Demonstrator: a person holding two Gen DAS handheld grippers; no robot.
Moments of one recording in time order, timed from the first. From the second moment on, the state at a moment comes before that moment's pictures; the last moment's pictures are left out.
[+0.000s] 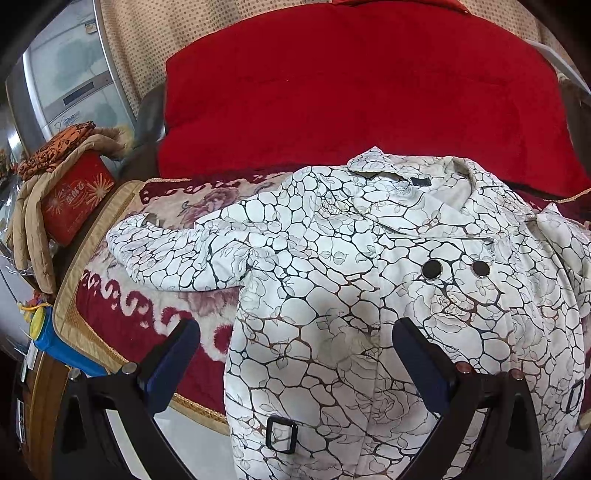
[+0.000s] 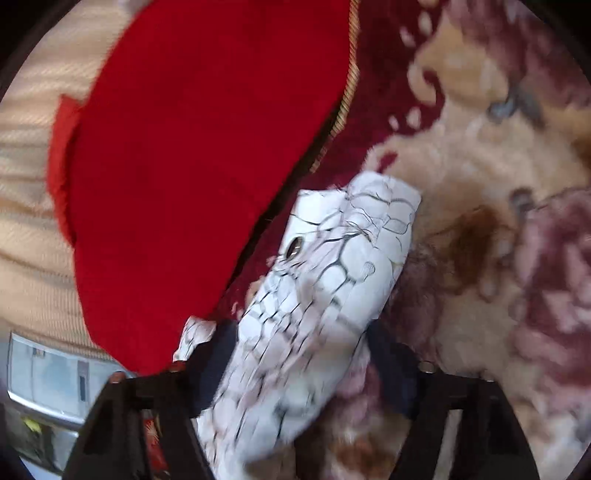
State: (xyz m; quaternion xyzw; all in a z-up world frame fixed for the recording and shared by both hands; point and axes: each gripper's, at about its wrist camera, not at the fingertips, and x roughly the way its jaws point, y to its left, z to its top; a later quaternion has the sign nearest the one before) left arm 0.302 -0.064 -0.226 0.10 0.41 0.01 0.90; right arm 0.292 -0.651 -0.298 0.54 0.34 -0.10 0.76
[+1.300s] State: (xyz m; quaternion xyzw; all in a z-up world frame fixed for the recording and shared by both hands) left arm 0.285 0.091 -0.210 -0.08 0.42 0.00 0.91; right arm 0.313 -0.226 -0.289 0.25 0.49 0.25 0.80
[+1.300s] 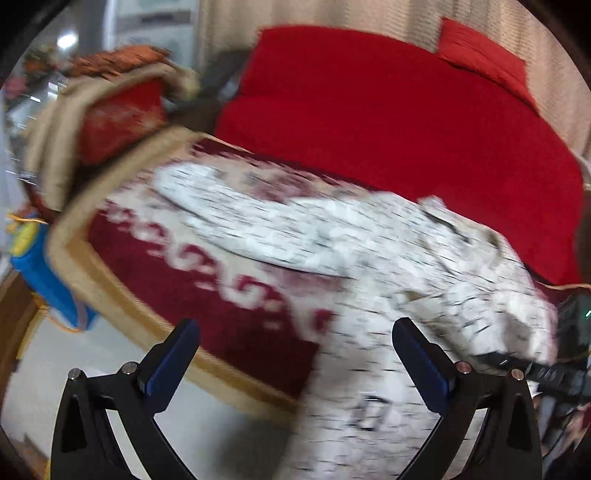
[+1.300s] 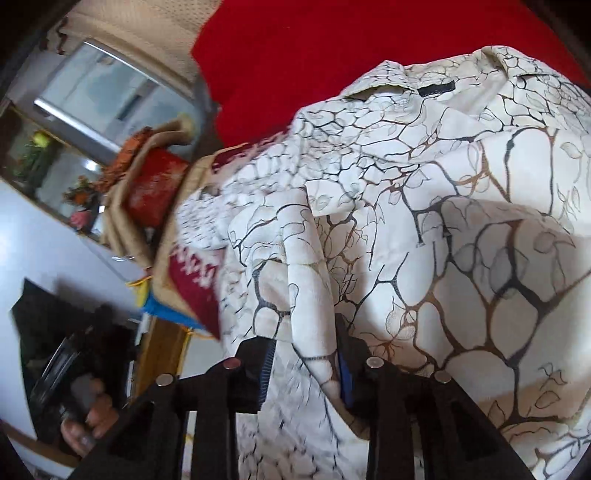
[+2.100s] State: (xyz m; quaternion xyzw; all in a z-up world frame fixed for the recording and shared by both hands) left arm 0.289 0.028 -0.234 -0.12 0.49 -0.12 0.85; right arm 0.235 -0.295 -0.266 0.33 0.40 0.30 0.80
